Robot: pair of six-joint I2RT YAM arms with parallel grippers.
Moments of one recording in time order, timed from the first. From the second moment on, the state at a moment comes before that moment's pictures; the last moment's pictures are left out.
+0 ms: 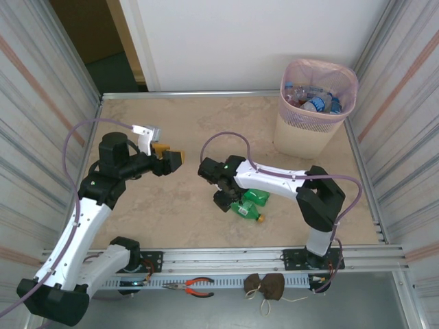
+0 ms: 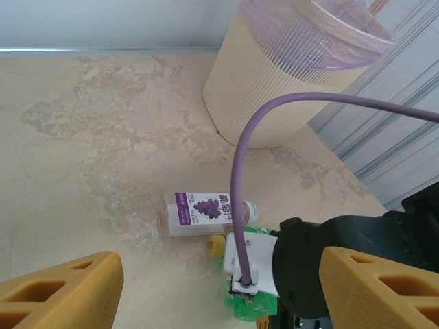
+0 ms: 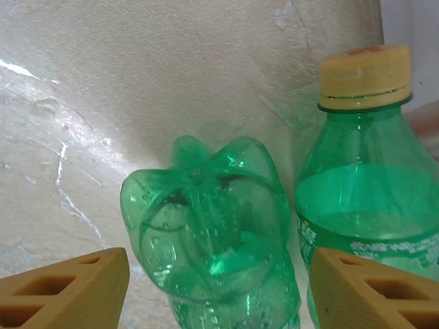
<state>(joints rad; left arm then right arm) -0.28 0.88 0.93 -0.47 0.55 -0.22 1.02 1.81 1.35 -1.05 0.17 0.22</state>
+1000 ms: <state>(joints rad) -0.28 0.87 0.93 -0.45 0.55 -0.24 1.02 1.90 1.35 -1.00 0.16 0.20</state>
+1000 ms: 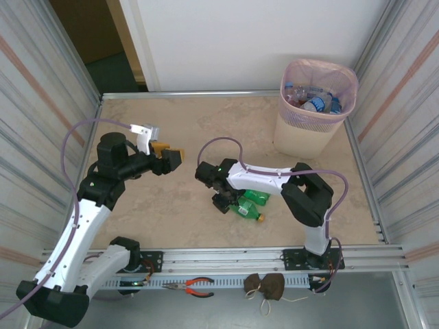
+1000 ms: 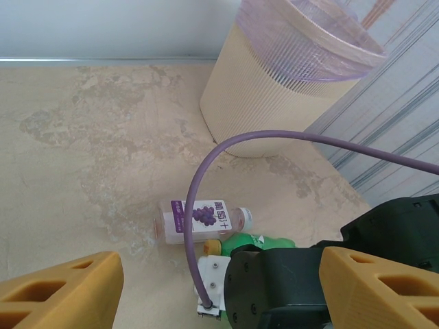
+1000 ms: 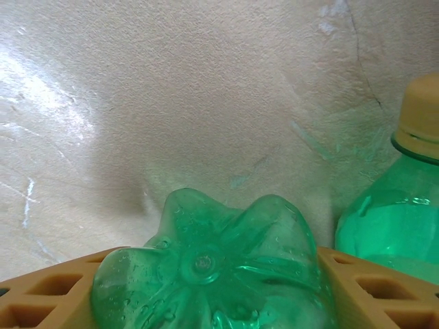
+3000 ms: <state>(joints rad) -0.28 0.93 0.93 -0.27 0.55 -0.32 -0.23 1.60 1.99 -0.77 -0.19 0.24</state>
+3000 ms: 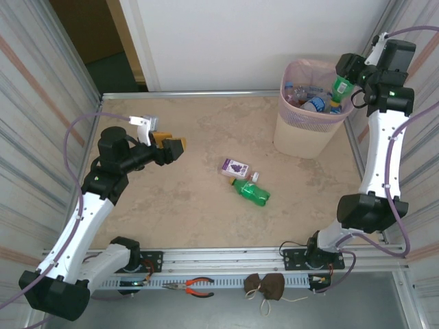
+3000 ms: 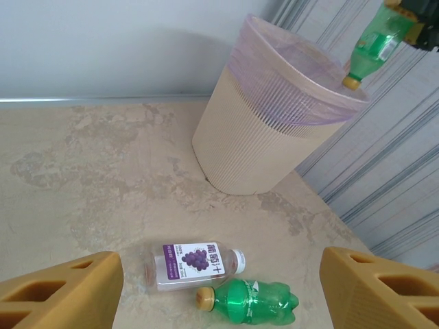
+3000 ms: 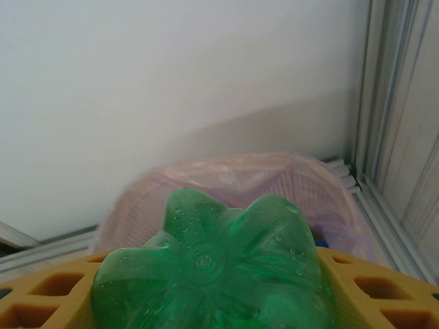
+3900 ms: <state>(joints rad) -0.28 0.93 0.92 -0.24 0.55 -0.34 -0.23 1.56 1.64 -0.62 -0.15 0.16</state>
